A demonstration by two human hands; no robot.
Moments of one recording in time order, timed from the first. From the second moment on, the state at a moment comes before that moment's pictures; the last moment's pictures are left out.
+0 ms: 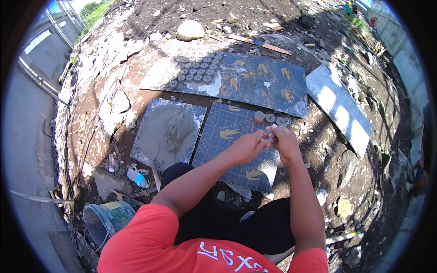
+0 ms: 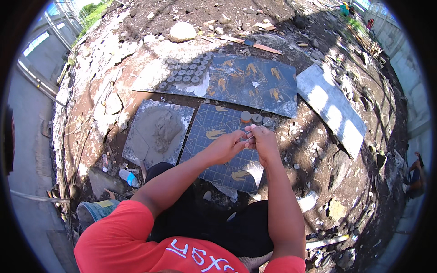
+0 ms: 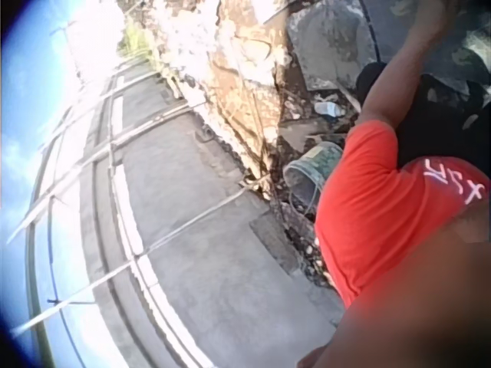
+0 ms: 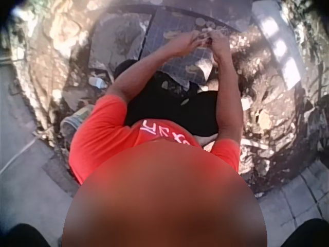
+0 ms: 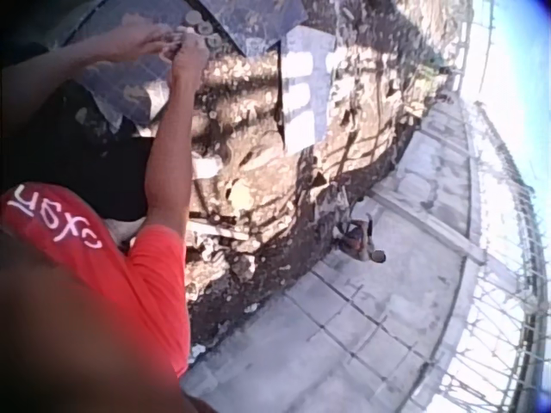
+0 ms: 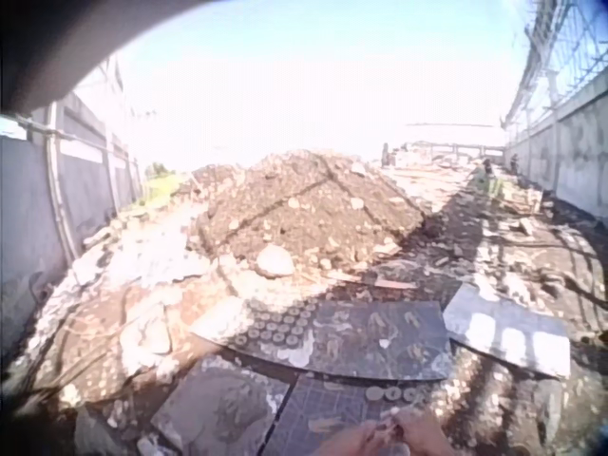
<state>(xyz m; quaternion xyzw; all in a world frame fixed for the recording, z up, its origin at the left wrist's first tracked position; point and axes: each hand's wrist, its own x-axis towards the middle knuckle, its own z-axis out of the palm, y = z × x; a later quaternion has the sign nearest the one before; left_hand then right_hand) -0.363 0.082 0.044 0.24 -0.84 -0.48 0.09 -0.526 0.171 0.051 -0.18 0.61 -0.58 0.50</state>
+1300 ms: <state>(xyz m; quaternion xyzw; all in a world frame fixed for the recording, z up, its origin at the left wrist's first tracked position) -0.363 0.086 0.037 0.26 -0.91 -0.29 0.12 -0.523 0.170 0.072 -0.23 0.70 -0.60 0.32</state>
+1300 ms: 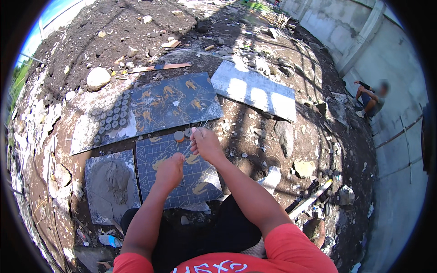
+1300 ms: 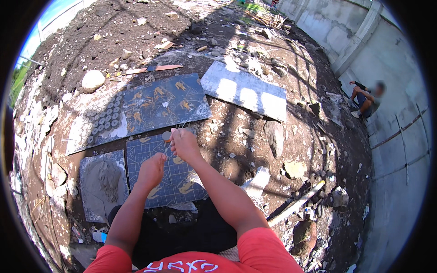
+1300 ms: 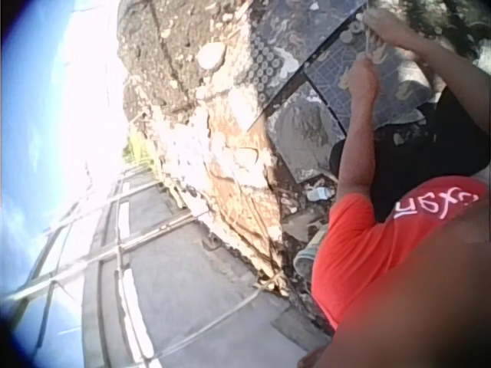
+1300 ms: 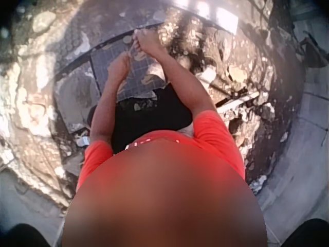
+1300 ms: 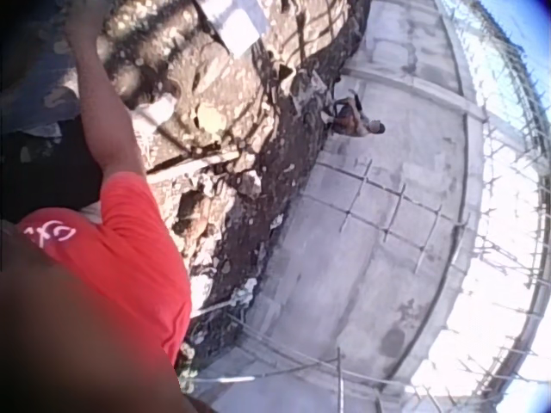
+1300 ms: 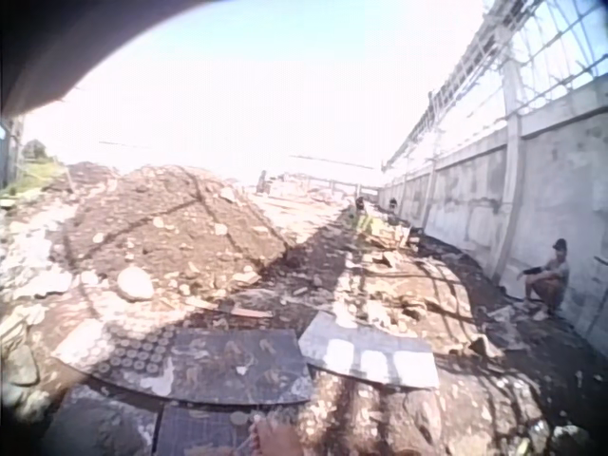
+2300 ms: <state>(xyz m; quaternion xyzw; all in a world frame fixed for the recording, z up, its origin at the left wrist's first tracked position) -0.355 0.075 0.056 0.20 -0.94 -0.24 0.13 -0.543 0.187 0.068 -0.53 0.75 -0.24 0.31</state>
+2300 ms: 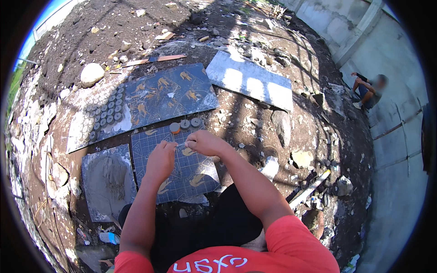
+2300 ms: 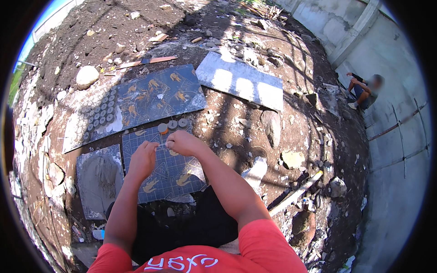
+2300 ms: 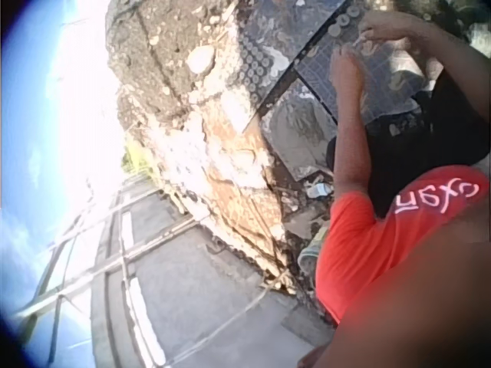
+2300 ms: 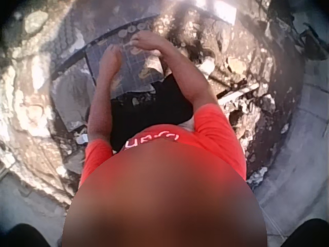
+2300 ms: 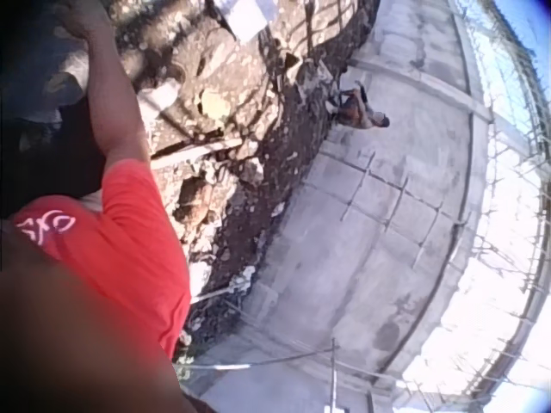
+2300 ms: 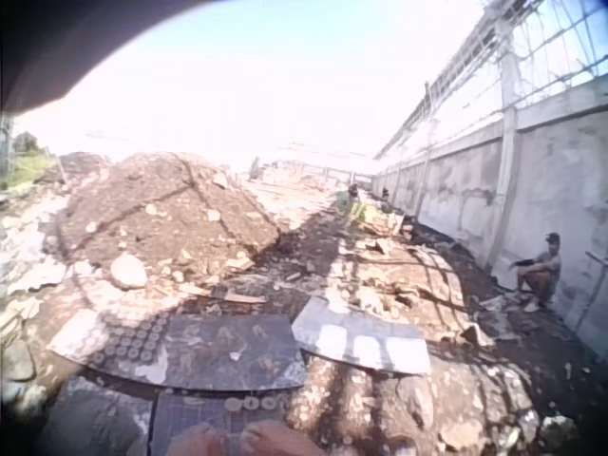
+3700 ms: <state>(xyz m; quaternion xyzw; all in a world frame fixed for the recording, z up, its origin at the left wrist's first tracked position) -0.337 0.038 0.034 0.22 -0.93 -0.29 0.08 -0.504 0.161 0.041 -0.32 0.71 -0.35 0.52</state>
